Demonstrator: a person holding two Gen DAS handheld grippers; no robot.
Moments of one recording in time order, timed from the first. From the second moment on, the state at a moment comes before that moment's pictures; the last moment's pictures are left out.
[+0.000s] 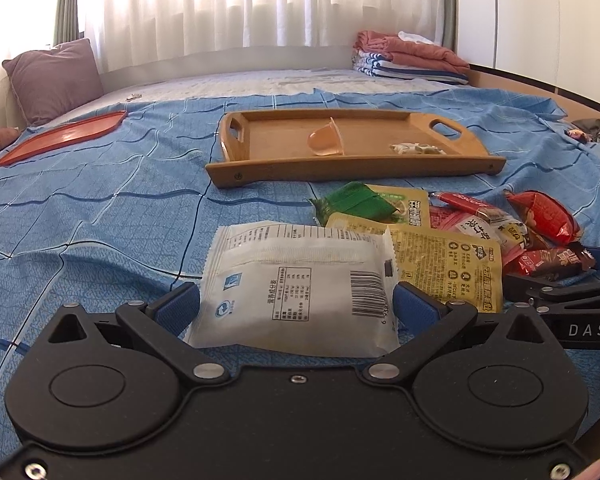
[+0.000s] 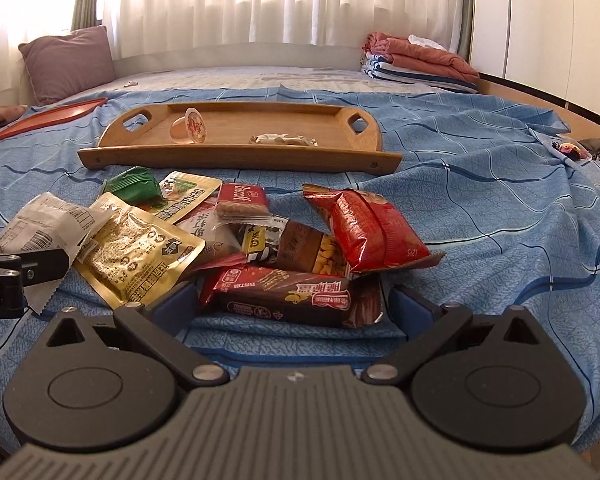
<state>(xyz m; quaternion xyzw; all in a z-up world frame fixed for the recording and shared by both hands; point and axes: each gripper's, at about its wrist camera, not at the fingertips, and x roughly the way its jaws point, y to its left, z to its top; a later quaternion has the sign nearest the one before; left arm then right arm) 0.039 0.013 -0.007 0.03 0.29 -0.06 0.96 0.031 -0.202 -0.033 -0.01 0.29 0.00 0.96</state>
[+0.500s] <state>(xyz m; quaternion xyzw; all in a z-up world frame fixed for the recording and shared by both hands) 0.047 0.018 -0.011 0.01 0.31 -0.06 0.95 0.042 -0.200 -0.036 0.00 0.31 -0.01 0.95</state>
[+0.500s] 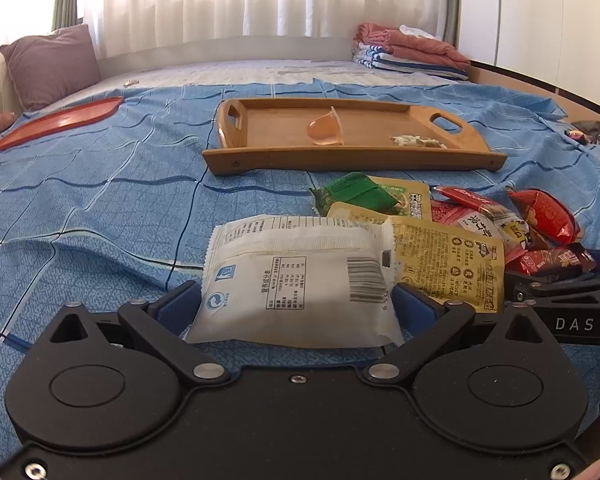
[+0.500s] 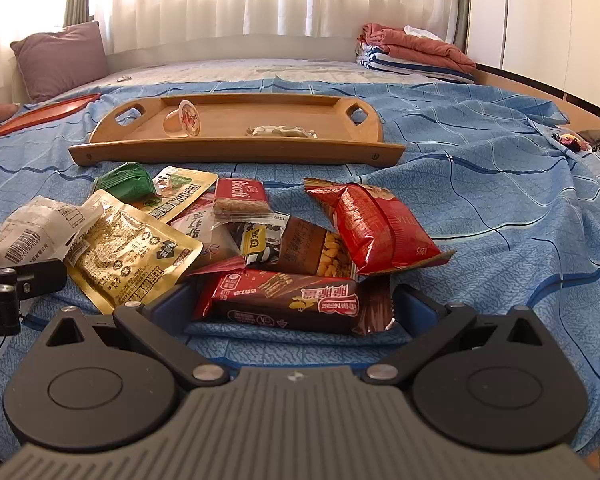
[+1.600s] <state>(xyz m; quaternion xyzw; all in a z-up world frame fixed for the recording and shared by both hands) 0.038 0.024 0.027 0.02 0.29 -0.04 0.96 0.020 -0.205 -0.011 0.03 0.30 0.01 0.95</state>
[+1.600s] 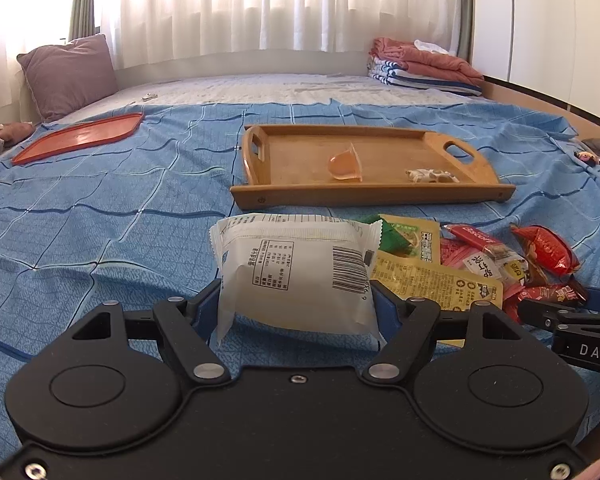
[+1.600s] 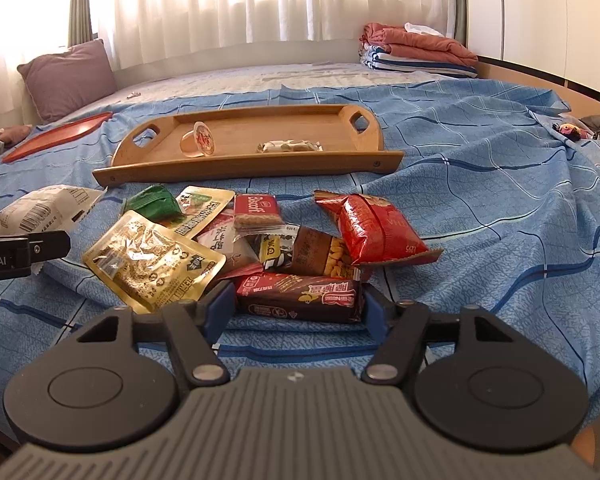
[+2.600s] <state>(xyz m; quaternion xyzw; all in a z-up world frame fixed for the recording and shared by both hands) 0.175 0.008 0.130 -0.01 0.28 -0.07 0.96 0.118 -0.260 0.080 0.10 0.24 0.05 0.97</state>
